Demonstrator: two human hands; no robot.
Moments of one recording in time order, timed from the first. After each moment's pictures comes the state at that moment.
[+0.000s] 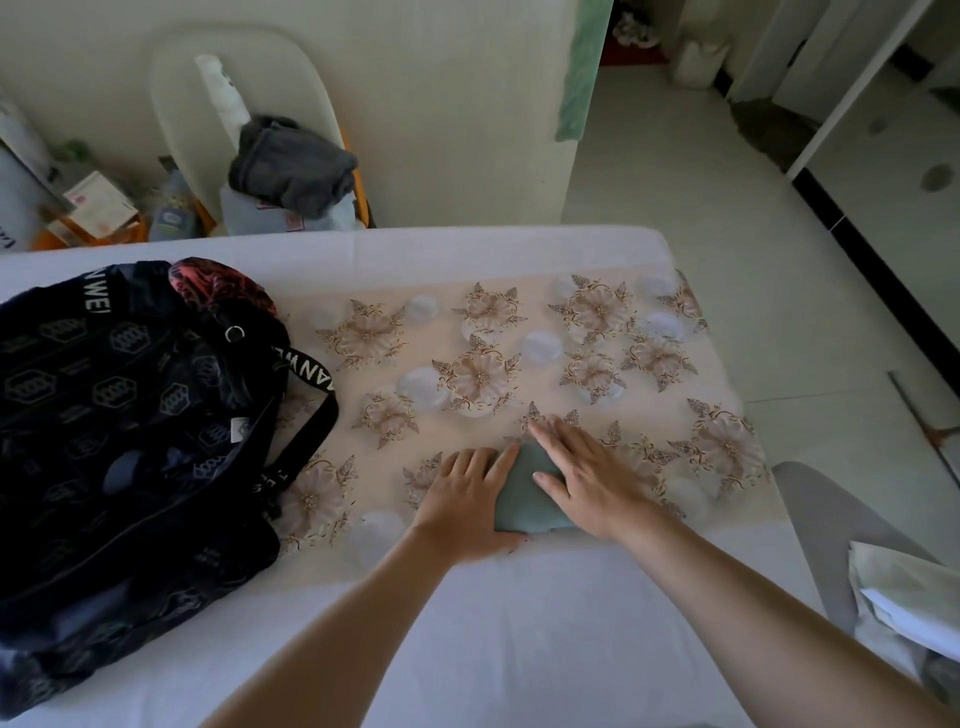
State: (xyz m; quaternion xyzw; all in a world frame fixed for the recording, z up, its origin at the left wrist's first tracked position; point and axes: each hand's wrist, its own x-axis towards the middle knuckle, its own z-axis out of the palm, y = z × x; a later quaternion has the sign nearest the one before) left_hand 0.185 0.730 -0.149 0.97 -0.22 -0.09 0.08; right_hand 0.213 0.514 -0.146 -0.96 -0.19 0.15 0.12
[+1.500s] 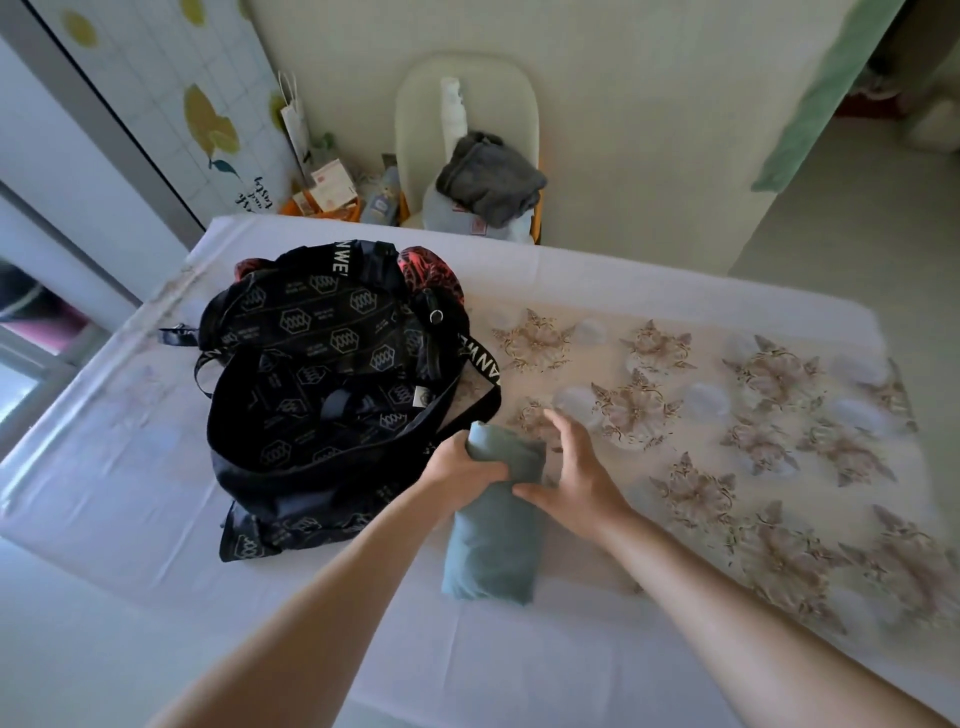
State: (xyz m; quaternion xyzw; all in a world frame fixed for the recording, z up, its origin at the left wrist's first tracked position) left_hand 0.162 0.882 -0.065 0.77 0.33 -0.14 0.53; right_hand 0.217 0.701 -0.108 -0.85 -0.19 0.23 0.44
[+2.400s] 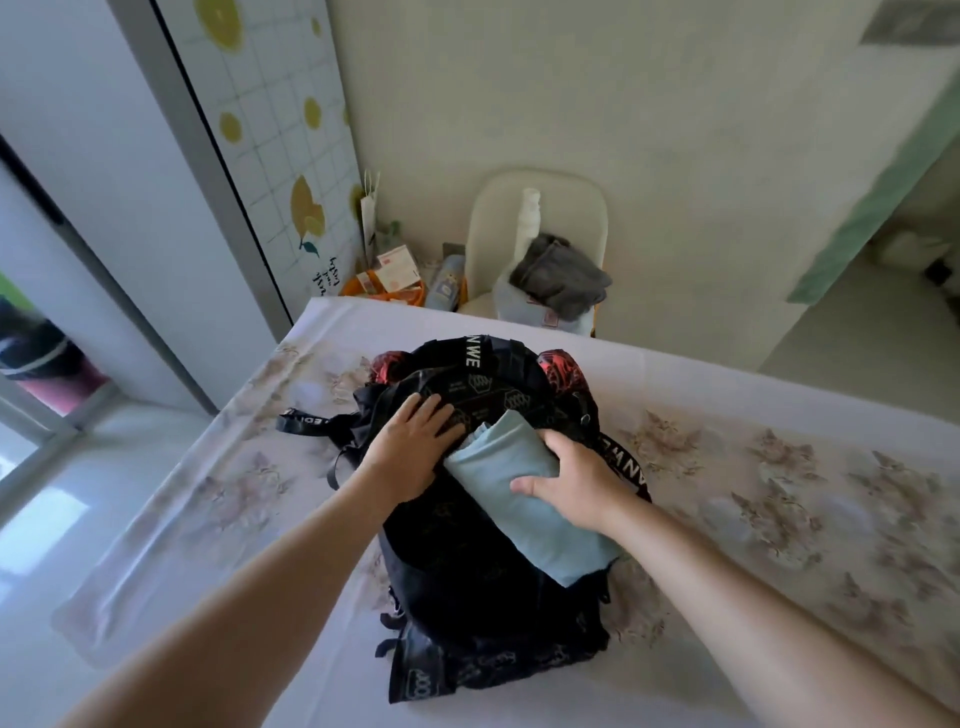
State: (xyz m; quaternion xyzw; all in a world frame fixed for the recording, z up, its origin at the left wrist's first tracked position) left_hand 0.180 1.235 -0.026 0.98 -0.07 -0.08 -0.19; right_hand 0.227 0.980 0.015 -0.87 -0.21 0.25 0.36
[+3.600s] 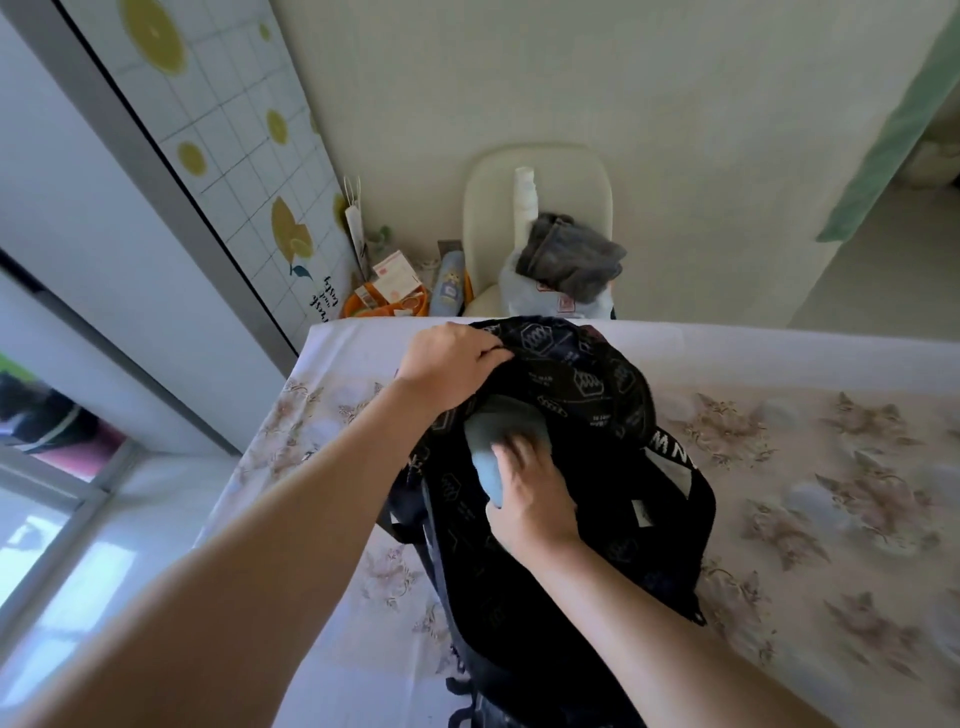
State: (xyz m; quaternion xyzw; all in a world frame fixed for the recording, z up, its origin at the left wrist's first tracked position) left_hand 0.295 1.261 0.063 0.99 -0.04 0.05 0.09; right_hand 0.221 1.110 -0.067 -0.95 -0.24 0.06 0.21
